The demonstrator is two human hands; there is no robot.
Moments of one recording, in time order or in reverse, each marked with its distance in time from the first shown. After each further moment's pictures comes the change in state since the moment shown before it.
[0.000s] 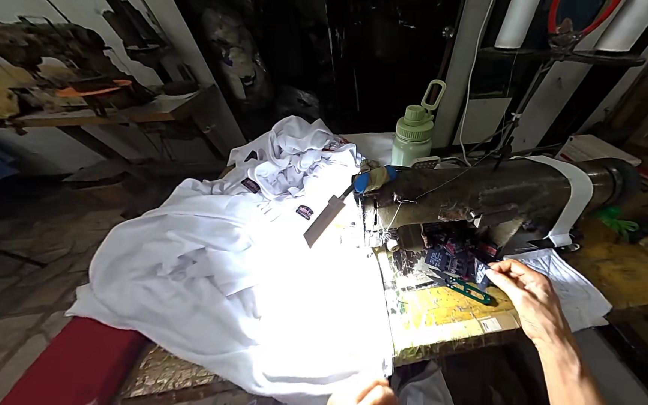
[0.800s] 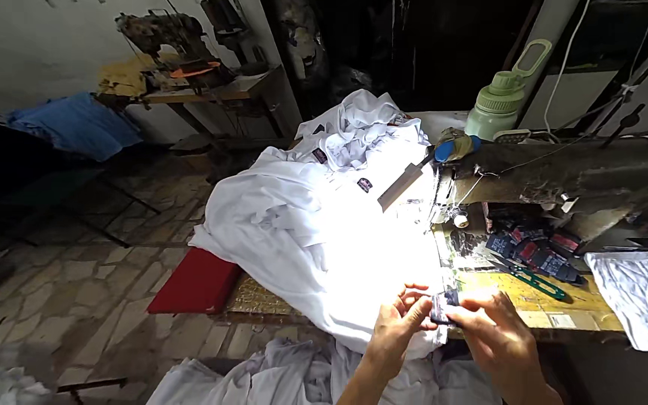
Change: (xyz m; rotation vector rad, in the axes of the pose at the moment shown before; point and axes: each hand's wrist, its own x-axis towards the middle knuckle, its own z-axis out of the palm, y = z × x) left_hand 0.051 0.010 -0.025 -0.968 0.458 -0.530; right_hand -0.095 -0.052 0.115 -0.069 -0.121 -0.784
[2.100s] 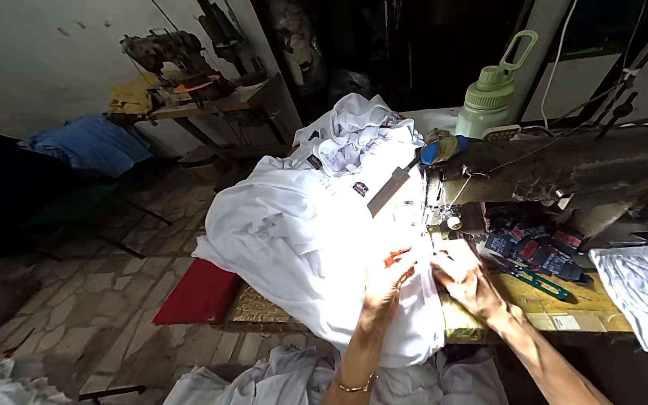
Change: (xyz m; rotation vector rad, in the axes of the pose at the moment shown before) left_hand 0.072 0.007 -0.003 -0.026 0.243 0.030; right_hand 0.028 0.099 0.039 -0.113 -0.268 -0.017
